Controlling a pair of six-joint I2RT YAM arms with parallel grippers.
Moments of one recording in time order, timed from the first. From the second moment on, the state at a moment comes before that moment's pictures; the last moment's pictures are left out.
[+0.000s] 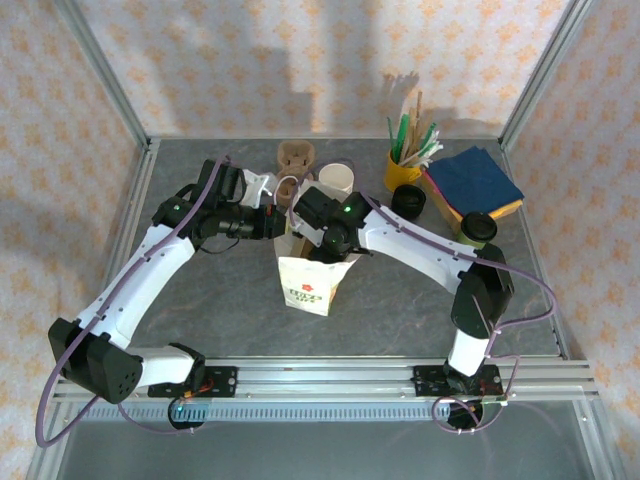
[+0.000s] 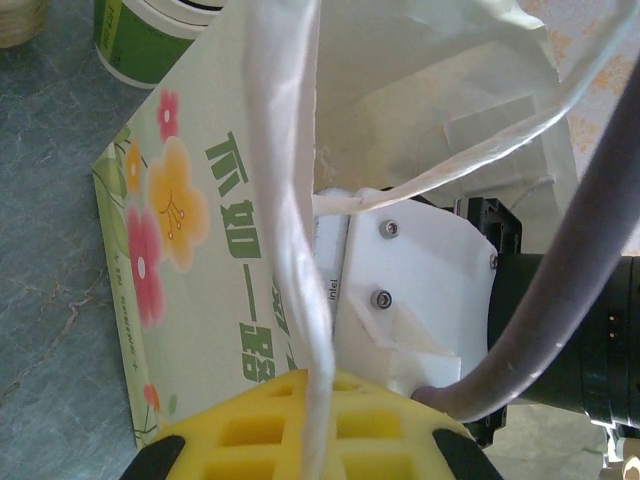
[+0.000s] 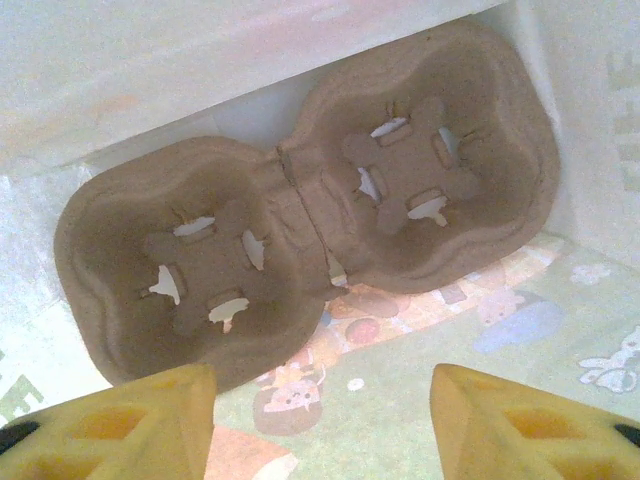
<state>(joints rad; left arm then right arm) -0.35 1.28 1.27 -0.83 0.57 -0.36 0.90 1.77 1.61 -1.15 0.07 -0.09</state>
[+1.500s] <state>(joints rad) -0.35 1.18 1.41 -0.84 0.38 -0.38 0.79 1.42 1.48 -0.84 0.29 0.84</state>
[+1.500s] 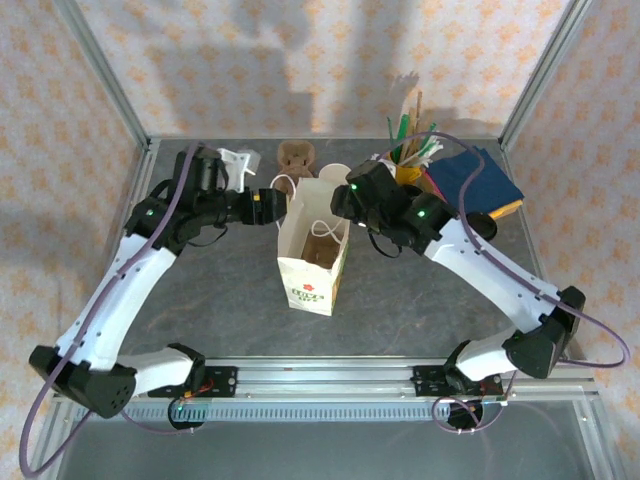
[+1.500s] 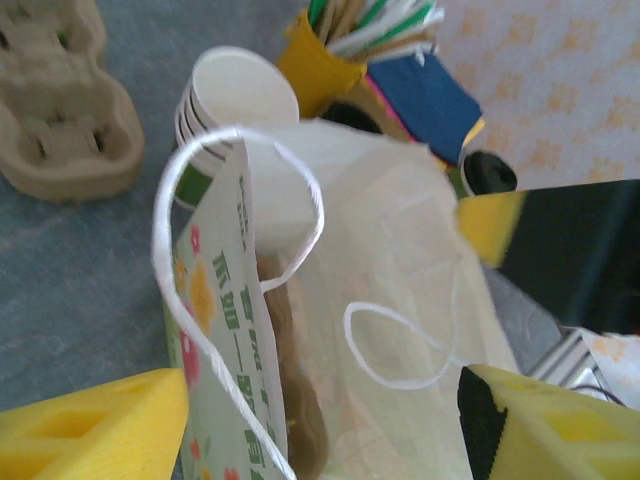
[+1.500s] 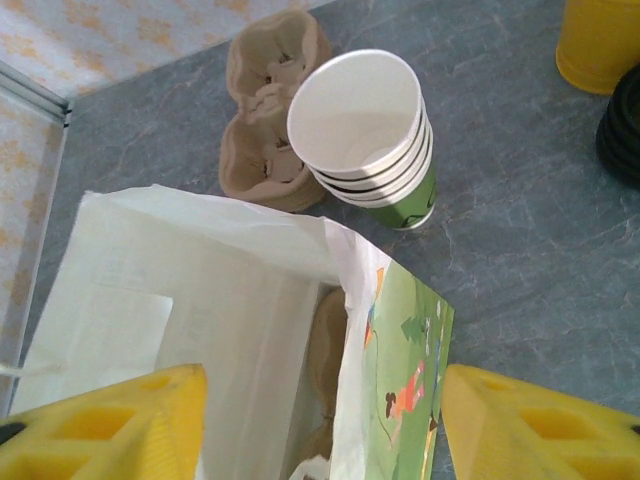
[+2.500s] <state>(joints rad) -0.24 1.00 1.35 -0.62 0.25 -0.40 0.88 1.06 1.12 -0.45 0.02 0.68</state>
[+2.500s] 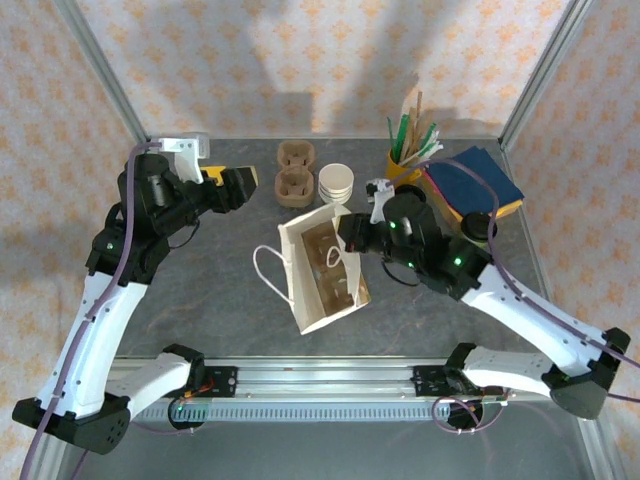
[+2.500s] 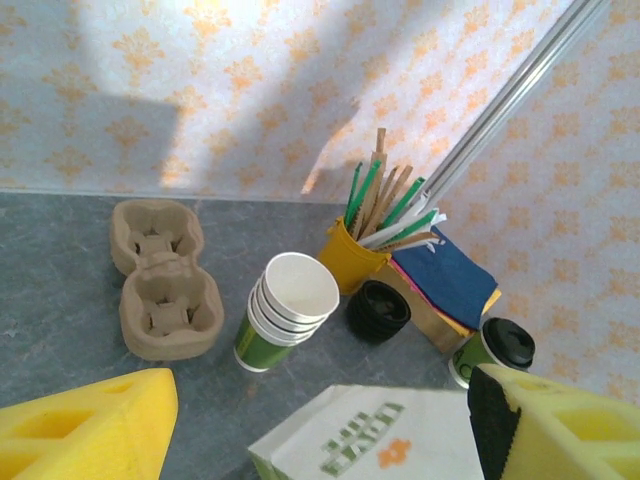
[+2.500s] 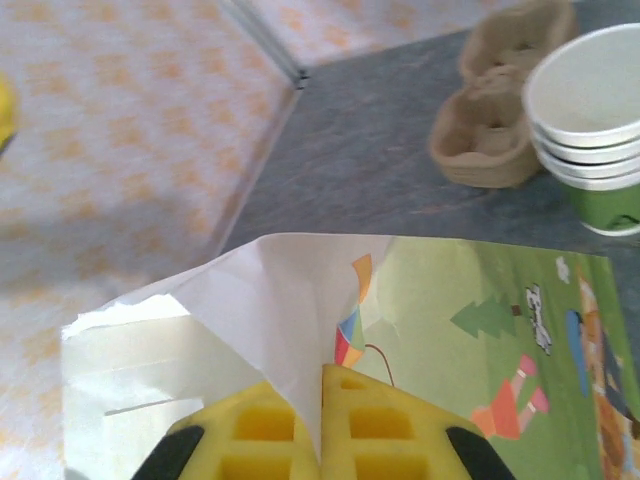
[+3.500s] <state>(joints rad) -0.23 0.99 1.29 -0.49 0.27 -0.41 0.89 1.02 1.01 -0.27 0.02 0.73</state>
